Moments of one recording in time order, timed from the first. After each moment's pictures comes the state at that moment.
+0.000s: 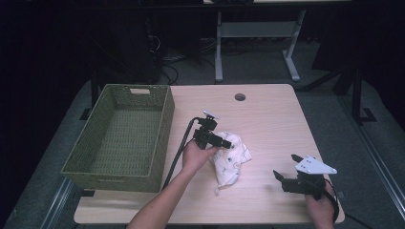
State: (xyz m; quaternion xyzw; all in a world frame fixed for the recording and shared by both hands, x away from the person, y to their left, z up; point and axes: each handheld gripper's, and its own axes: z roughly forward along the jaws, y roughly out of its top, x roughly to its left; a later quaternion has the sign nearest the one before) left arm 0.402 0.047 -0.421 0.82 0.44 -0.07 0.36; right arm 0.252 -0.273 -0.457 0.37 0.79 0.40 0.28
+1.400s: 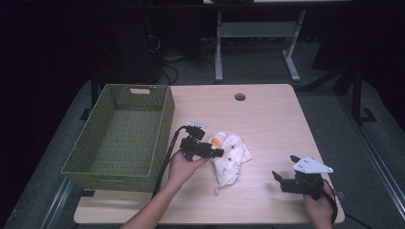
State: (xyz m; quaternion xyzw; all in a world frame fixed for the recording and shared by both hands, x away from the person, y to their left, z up) left arm 0.358 0.085 -0.414 0.82 0.41 -0.05 0.40; right arm 0.255 -0.270 -0.463 0.38 0.79 0.38 0.28
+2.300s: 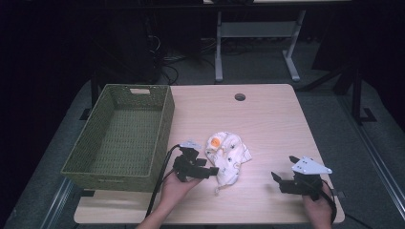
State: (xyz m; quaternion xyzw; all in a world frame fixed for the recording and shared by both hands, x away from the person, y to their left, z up) left arm 0.306 0.104 -0.438 0.82 0.40 -0.04 0.41; right arm 0.253 -0.266 -0.462 0.38 0.80 0.38 0.28
